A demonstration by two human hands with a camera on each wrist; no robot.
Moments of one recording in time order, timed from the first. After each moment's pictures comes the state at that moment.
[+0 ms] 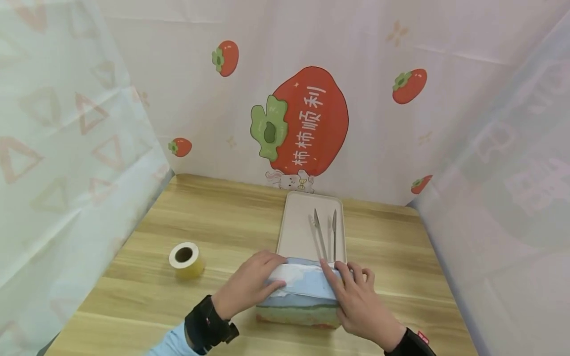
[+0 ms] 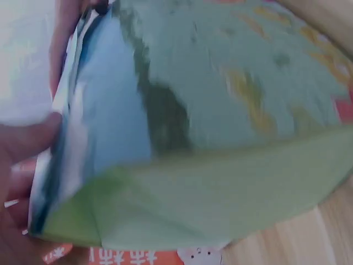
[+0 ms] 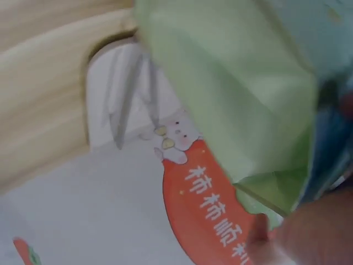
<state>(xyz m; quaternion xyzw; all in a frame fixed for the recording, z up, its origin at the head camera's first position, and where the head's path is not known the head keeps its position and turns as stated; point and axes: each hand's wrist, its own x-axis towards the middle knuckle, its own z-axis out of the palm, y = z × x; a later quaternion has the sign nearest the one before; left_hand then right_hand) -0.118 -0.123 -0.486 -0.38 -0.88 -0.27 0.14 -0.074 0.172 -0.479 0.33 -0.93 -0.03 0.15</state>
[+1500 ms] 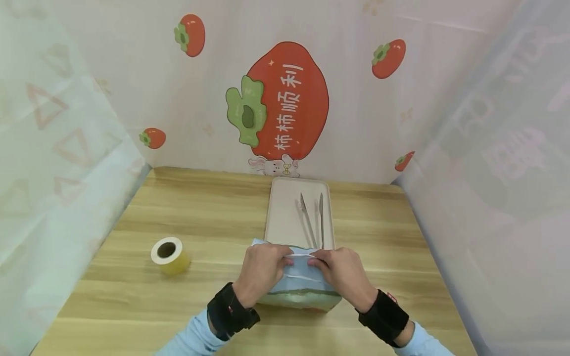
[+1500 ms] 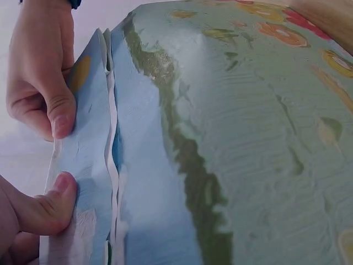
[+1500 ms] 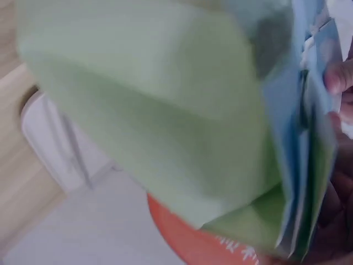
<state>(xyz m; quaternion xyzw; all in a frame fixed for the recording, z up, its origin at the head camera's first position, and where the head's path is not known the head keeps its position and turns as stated) -0.117 -0.048 -0.483 -0.28 -0.89 -0.27 0.22 -0.099 0.160 -0.461 0.23 -0.95 0.15 0.14</state>
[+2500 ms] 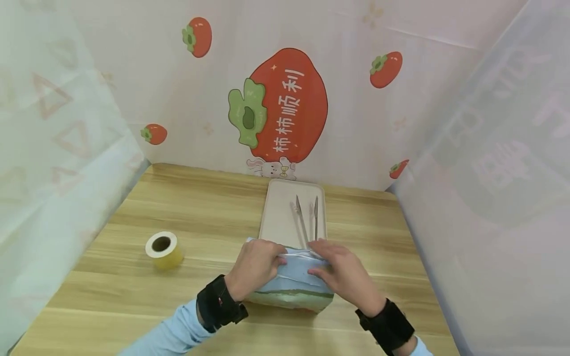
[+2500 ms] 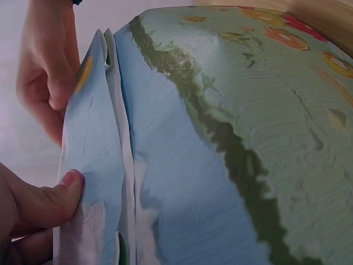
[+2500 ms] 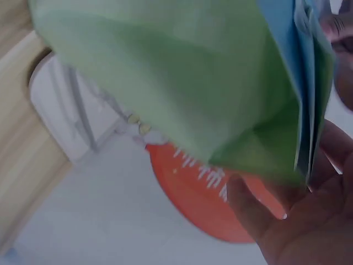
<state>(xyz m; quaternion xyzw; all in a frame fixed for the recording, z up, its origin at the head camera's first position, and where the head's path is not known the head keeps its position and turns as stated) -0.116 -0.054 -0.468 -0.31 -0.90 -0.26 0.17 -0.087 0.179 -0.449 0.26 -0.94 0.21 0.10</state>
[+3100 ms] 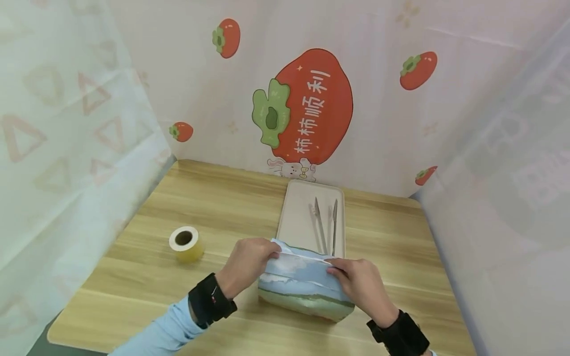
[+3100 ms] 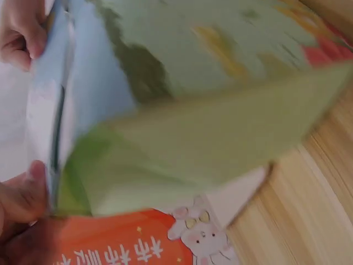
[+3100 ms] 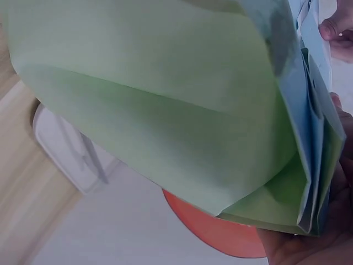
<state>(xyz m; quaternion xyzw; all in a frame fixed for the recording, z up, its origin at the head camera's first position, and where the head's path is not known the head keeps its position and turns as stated) -0.125 -0.101 -0.483 -0.32 -0.89 -0.23 0.25 -0.091 0.168 -0.465 0.24 -0.94 0.17 0.18</state>
